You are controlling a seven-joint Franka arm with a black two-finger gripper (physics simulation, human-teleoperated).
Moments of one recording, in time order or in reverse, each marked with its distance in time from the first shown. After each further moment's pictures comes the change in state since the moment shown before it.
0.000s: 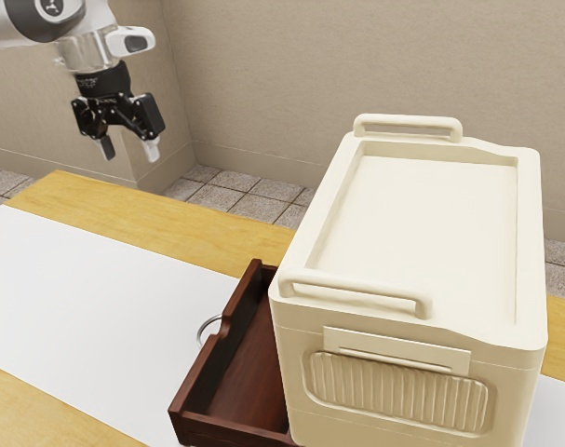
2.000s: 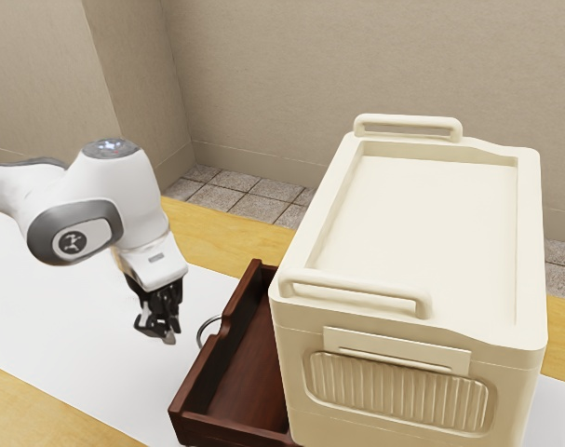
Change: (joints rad) arm -1.005 -0.417 0.674 -0.895 0.449 0.598 0.769
